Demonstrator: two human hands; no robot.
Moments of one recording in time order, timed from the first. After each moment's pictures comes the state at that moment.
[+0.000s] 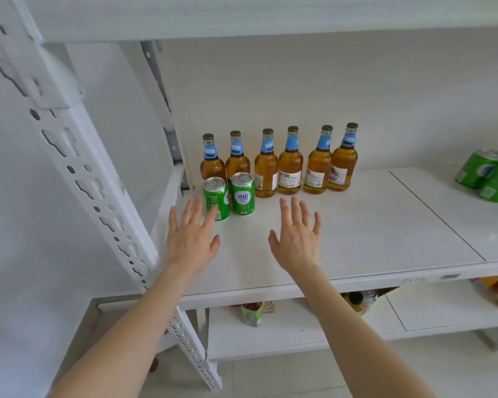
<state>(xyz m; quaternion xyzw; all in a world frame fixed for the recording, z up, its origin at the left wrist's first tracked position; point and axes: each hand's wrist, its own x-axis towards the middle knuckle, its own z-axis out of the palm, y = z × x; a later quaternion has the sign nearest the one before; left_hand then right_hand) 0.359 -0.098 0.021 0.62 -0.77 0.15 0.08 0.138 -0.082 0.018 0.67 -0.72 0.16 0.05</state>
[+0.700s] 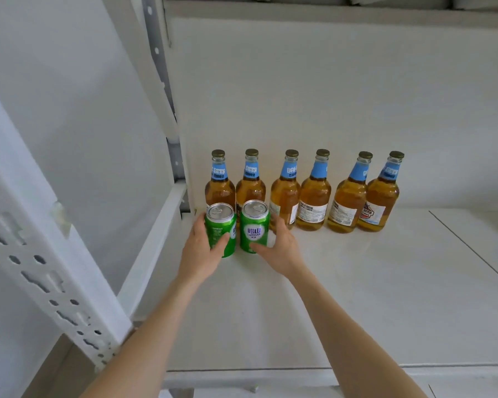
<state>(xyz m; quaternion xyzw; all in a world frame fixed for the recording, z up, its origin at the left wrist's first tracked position) 0.349 -0.223 -0.032 0.63 -0.61 -0.22 0.43 0.164 -0.229 -0.021 0.65 -0.61 0.36 -0.29</state>
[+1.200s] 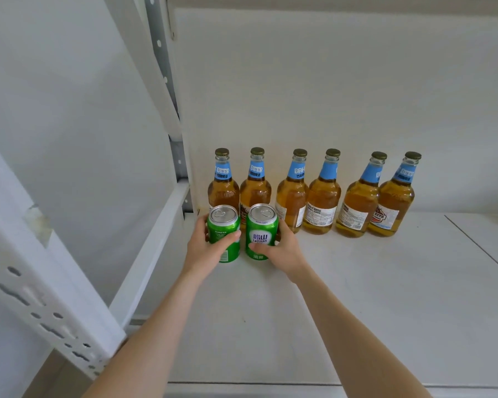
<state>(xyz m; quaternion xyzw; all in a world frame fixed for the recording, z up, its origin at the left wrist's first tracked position) 0.345 -0.234 -0.031 0.56 -0.48 -0.40 0.54 0.166 -0.249 -0.029 0.56 -0.53 0.43 -0.46</state>
